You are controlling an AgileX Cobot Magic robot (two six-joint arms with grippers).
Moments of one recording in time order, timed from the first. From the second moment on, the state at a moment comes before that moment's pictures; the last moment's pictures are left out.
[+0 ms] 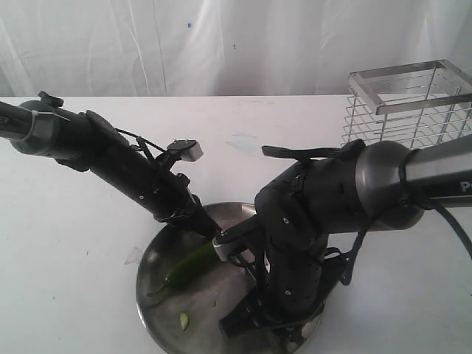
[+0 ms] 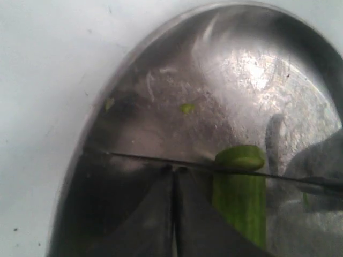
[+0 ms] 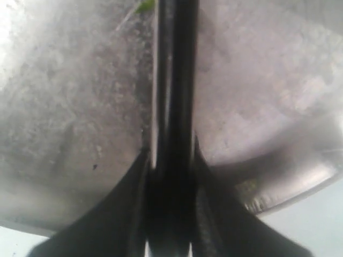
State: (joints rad) left arm -0.26 2.14 -1.33 -1.01 0.87 1.15; right arm 0.81 1.84 -0.98 0.00 0.82 0.29
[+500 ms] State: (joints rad) left arm -0.27 1.90 -1.33 -0.96 1.02 1.12; right arm 0.81 1.84 -0.98 0.00 0.78 0.27
